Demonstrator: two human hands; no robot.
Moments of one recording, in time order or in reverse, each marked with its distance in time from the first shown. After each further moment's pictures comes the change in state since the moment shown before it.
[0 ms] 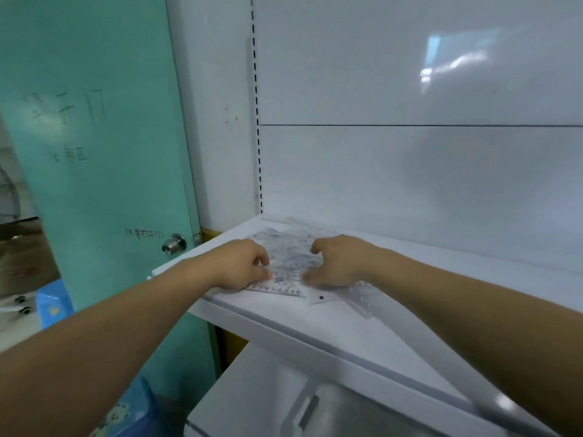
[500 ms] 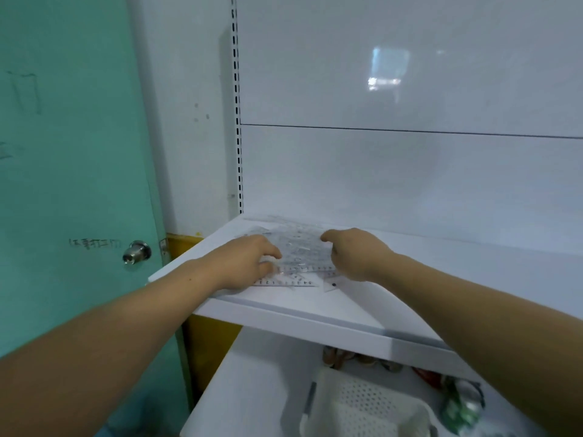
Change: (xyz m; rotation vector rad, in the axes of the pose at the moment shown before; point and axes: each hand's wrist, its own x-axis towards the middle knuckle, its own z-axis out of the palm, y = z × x) left_hand -0.008 -0.022 0.001 -0.090 0.057 0.331; right_hand -0.017 -0.016 0.013 0.045 0.188 0.263
